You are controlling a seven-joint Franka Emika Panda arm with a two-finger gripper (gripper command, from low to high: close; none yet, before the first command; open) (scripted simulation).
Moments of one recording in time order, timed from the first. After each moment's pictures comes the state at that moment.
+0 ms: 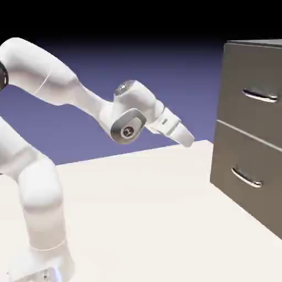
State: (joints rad) arm 0.03 -0.53 -0.04 -2.79 0.05 3.02 0.69
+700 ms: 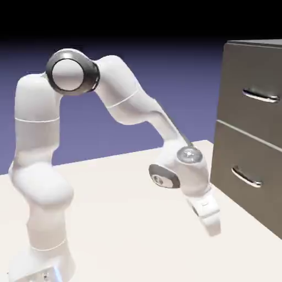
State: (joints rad) arm 0.44 0.22 -0.68 -2.50 0.97 2.80 -0.17
